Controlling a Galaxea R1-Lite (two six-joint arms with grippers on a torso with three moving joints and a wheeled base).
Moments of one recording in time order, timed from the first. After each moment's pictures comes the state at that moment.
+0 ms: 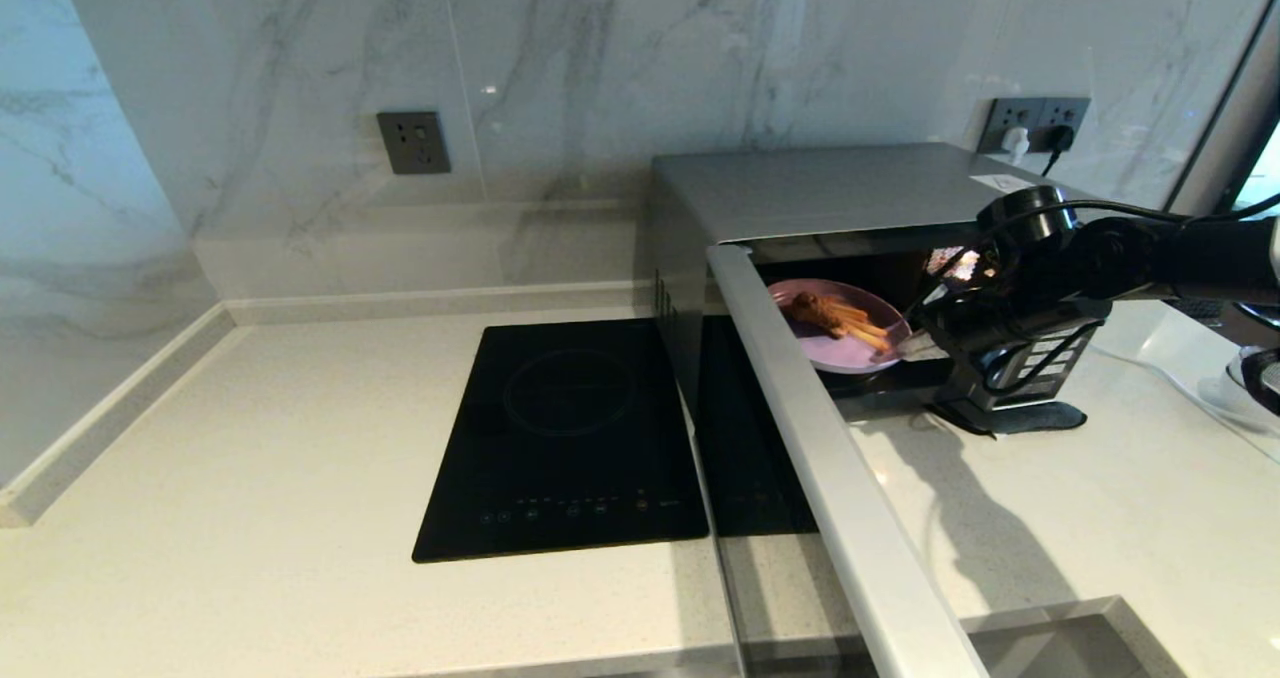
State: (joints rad) left arm 0.00 0.00 0.00 -0.01 0.02 -0.07; right arm 0.02 2.24 -1.89 0.45 0.23 0.86
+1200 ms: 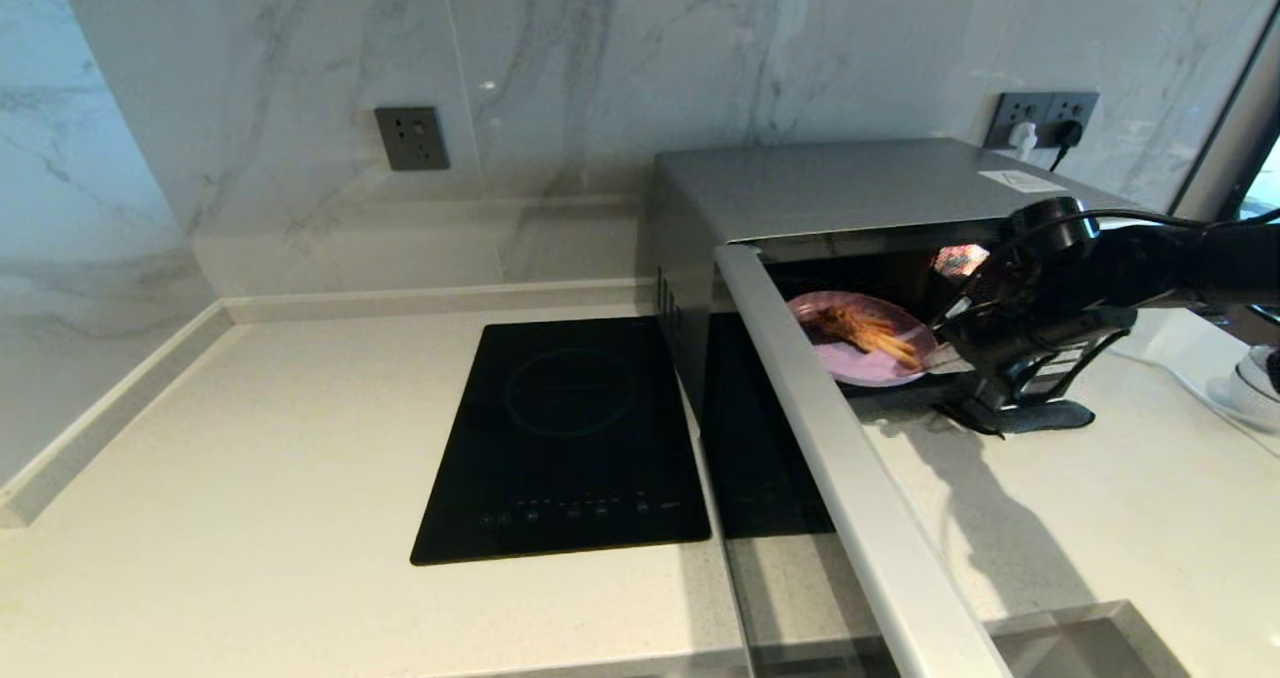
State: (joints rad) left arm 0.00 0.00 0.00 -0.01 0.02 -0.07; right arm -0.04 2.20 -1.81 0.44 0.17 0.87
